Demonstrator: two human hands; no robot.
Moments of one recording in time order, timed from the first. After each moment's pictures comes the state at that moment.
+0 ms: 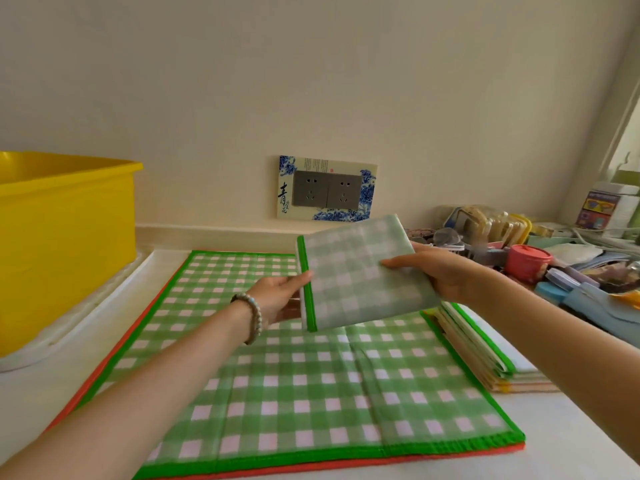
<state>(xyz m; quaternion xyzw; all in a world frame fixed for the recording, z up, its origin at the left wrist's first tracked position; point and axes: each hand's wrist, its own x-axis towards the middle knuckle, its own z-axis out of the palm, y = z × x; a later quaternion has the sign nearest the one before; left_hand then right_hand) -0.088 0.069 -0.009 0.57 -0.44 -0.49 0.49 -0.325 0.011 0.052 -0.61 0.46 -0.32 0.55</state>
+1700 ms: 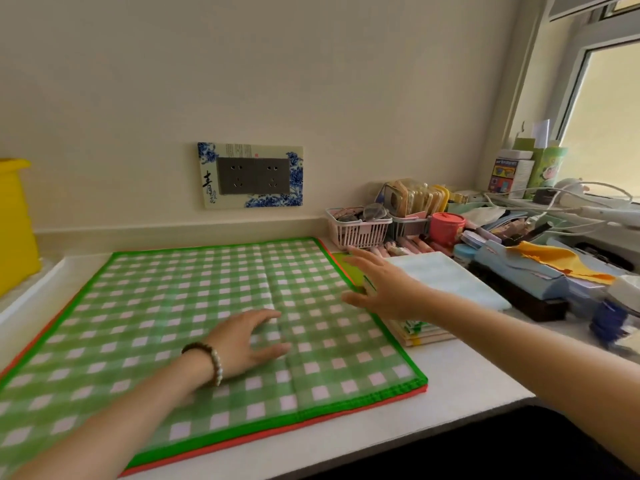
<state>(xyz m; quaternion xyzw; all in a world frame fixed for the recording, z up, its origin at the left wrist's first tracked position) -0.143 0.092 -0.061 0.62 -0.75 -0.19 0.13 -0.397 0.054 0.004 -0.86 0.50 -0.13 0.07</state>
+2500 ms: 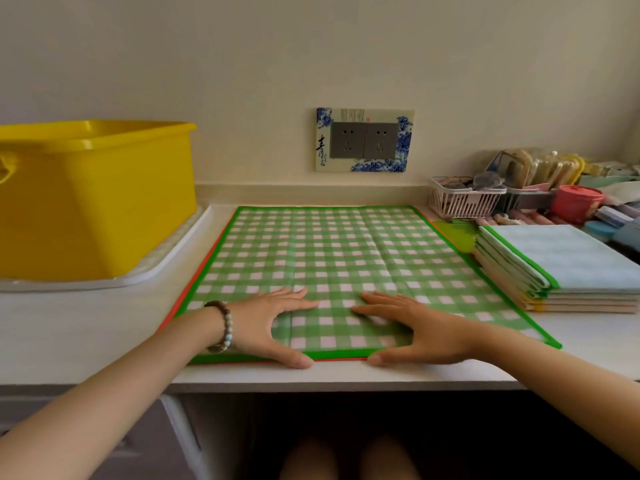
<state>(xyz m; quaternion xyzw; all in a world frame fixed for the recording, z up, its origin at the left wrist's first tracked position) -0.025 0.204 -0.055 0.60 -0.78 -0.19 0.00 -0.300 0.140 -0.058 -0.93 0.32 -0.01 0.19</state>
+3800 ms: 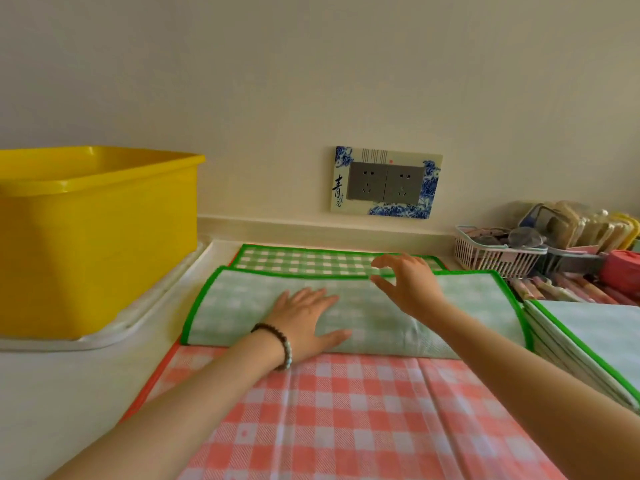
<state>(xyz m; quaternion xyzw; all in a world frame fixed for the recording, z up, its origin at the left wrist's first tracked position) -0.035 0.083 -0.053 0.68 -0.73 -0.03 0.06 -0.217 -0.034 -0.026 -0.86 0.44 -0.25 -0.04</state>
